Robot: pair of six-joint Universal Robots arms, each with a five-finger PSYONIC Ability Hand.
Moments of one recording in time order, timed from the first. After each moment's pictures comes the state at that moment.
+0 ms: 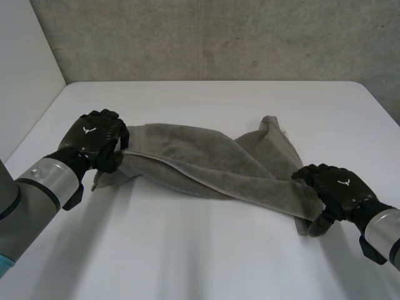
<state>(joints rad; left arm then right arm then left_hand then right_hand) 4.45 -1.70 -1.81 3.33 -1.31 3.25 1.57 -1.48 2.10 -0.17 1.07 2.84 1.29 1.33 0.23 0.23 1.15 0.29 0.31 0.22 0.25 0.09</state>
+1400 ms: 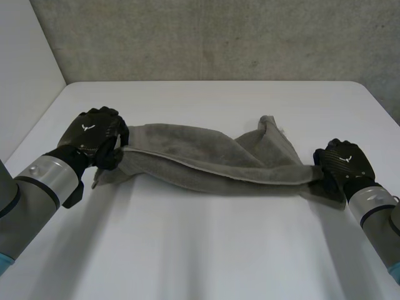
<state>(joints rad) 4.45 -1.70 -1.80 3.33 -1.31 3.22 1.67 -1.22 1.95 -0.51 1.34 2.79 1.29 1.33 0.23 0.23 1.15 1.18 1.20 0.22 0.25 0.97</state>
